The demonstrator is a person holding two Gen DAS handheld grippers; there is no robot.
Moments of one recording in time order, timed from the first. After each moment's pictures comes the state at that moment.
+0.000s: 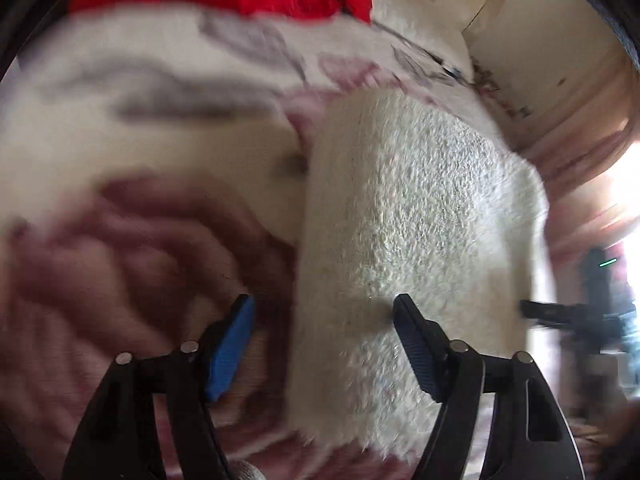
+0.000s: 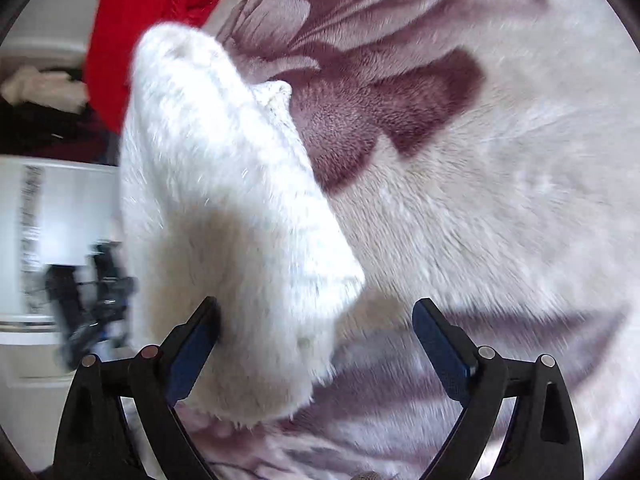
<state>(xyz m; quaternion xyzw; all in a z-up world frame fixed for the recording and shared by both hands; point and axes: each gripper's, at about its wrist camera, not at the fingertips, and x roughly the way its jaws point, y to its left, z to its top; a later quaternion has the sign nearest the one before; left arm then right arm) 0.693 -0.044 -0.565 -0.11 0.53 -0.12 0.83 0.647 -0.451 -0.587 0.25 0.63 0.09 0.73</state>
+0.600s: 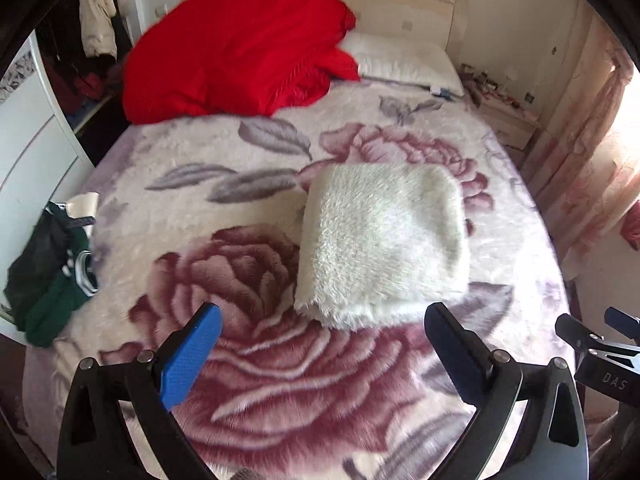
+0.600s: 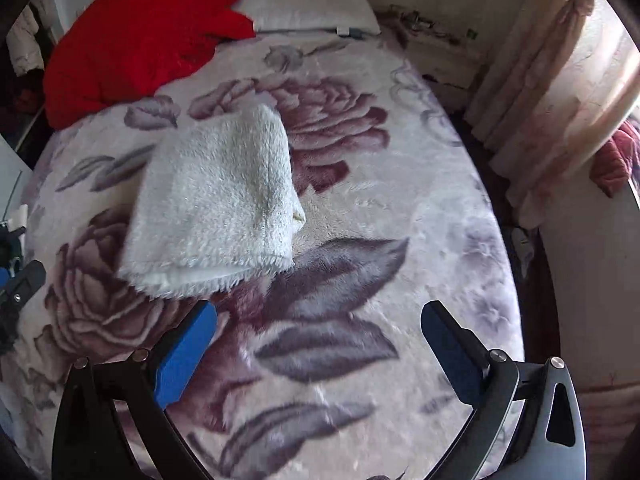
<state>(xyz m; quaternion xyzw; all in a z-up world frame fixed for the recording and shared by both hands) 0.559 -0.086 -0.382 0.00 0.47 -0.04 0.88 0.487 -0.343 -0.329 0.05 0.53 -0.14 0.83</state>
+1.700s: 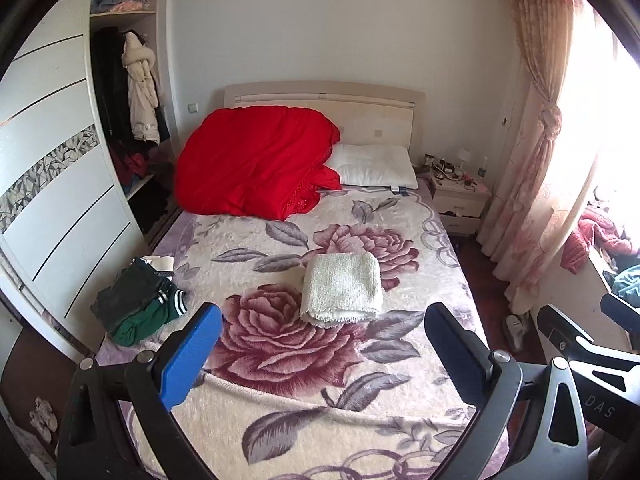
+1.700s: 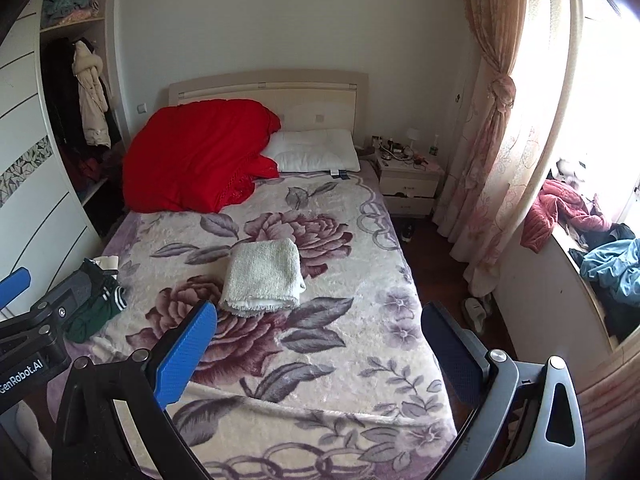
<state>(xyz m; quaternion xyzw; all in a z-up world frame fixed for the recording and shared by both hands) 0.291 -0.088 -0.078 0.00 0.34 -0.04 0.94 0.143 -0.283 0.063 0.02 0.36 -0.13 0.93</state>
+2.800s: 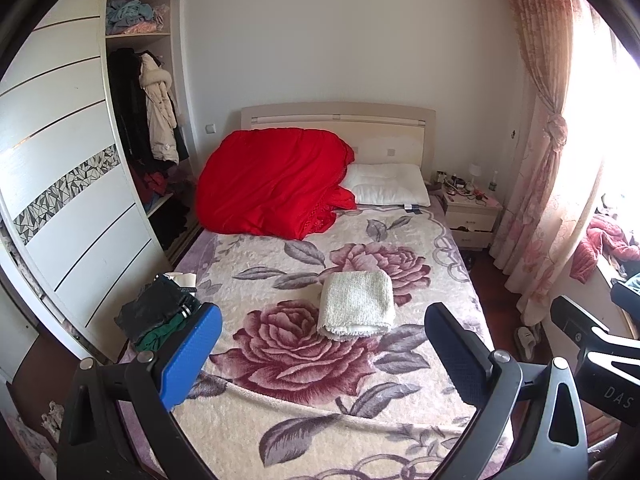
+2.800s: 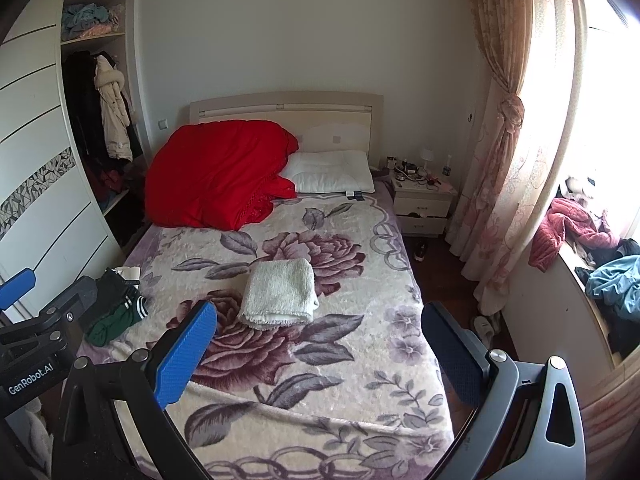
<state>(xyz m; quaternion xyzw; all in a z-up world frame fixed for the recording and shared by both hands) 0.265 -0.087 -0.050 0.02 0.31 -0.02 0.95 0.116 -0.288 0.124 0.02 0.33 -0.09 0.94</state>
